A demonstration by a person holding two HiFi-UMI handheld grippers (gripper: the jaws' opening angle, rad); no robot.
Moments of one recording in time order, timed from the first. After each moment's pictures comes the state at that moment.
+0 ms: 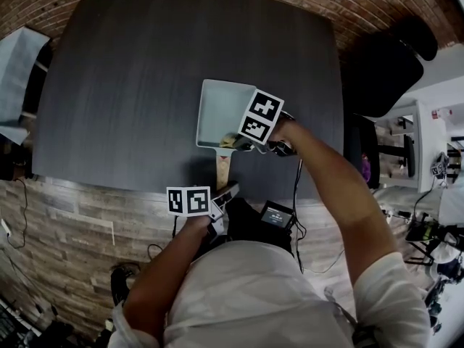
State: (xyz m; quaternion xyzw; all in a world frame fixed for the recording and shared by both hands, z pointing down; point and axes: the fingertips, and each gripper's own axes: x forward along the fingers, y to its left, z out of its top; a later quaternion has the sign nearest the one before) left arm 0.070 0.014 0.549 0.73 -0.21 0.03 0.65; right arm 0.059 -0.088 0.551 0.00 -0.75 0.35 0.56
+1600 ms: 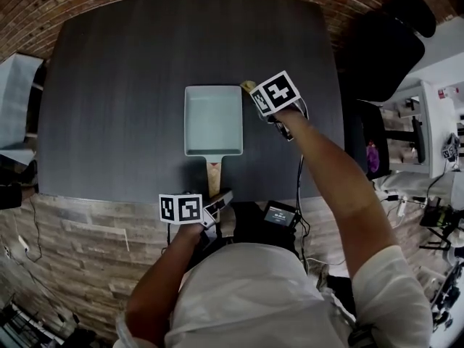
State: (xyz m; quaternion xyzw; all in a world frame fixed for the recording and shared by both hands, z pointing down) left arm 0.073 0.021 0.553 0.73 -0.19 0.09 0.65; right arm 0.173 -0.247 0.547 0.39 -0.75 0.28 0.46
